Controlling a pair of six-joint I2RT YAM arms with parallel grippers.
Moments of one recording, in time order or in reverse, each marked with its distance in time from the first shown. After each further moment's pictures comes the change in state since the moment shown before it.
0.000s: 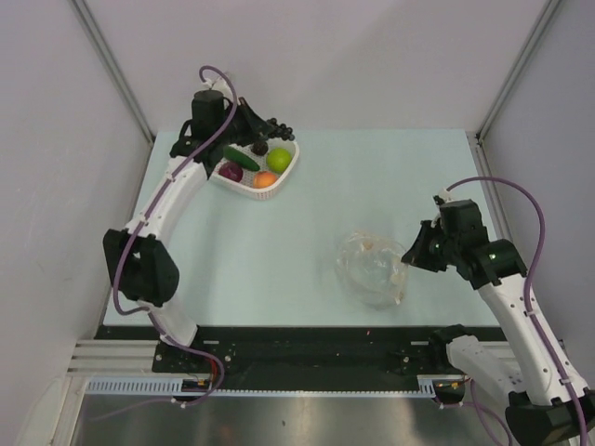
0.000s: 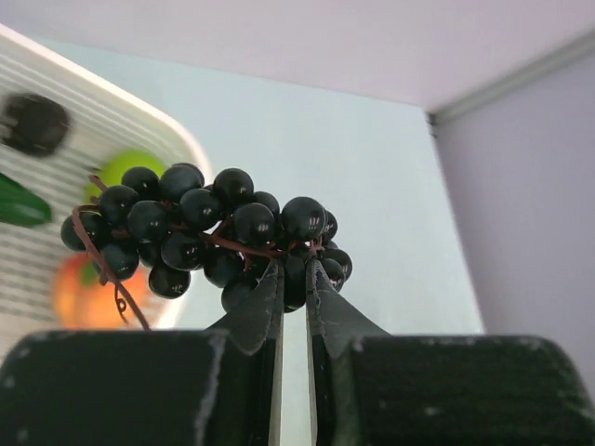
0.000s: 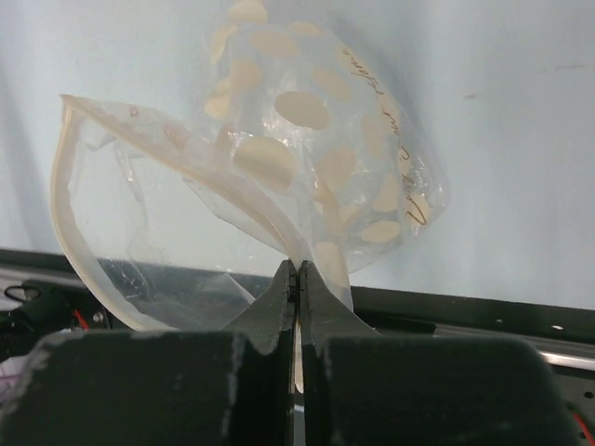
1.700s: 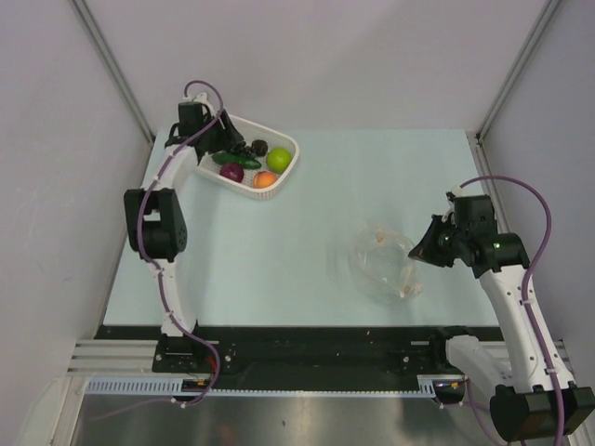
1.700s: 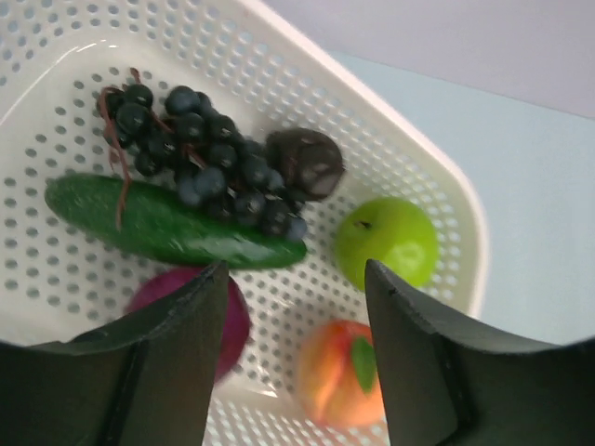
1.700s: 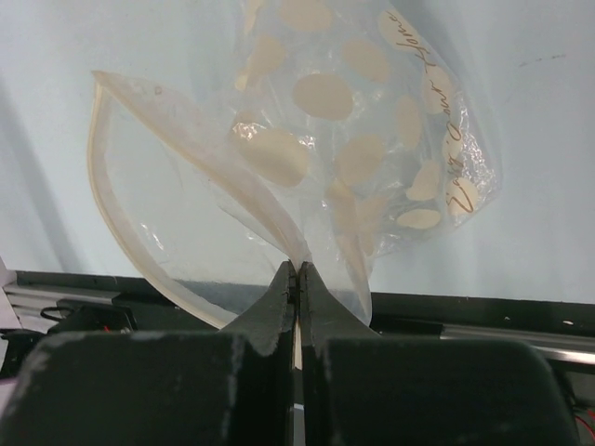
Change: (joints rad) left arm 0.256 0.509 0.255 0.022 -0.004 0.232; right arm -0.196 0.058 0.010 -0.001 -0.098 -0.038
